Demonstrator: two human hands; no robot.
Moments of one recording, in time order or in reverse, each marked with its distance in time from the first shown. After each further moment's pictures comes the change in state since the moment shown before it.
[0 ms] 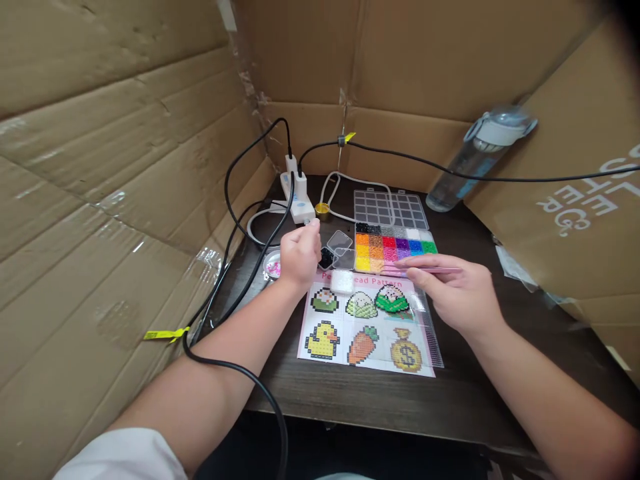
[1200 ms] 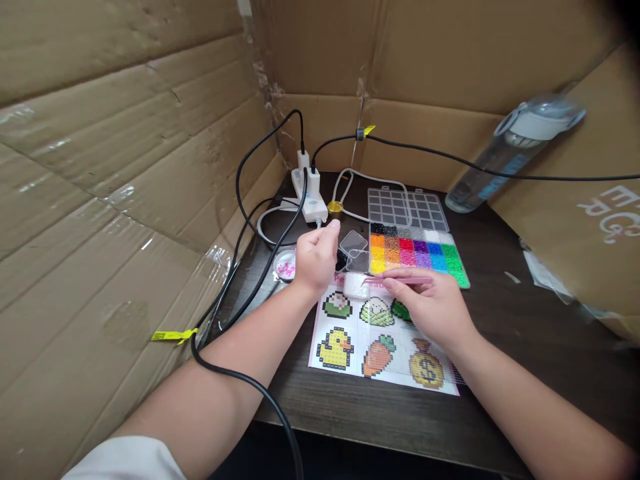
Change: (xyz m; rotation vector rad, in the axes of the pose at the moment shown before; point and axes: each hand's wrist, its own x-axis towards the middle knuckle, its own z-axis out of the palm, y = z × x) left_hand -0.002 -0.006 -0.003 0.129 -0.031 0.029; right_hand -0.001 0.001 0.050 -0.063 -0.085 0.108
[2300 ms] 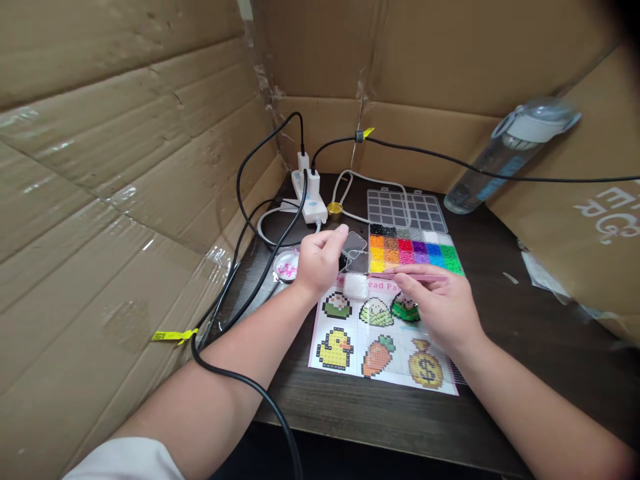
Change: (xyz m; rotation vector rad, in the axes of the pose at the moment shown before) left_hand -0.005 0.005 -0.001 0.154 -0.077 0.048; right_hand -0.002 0.004 -0.004 0.174 0.087 0.003
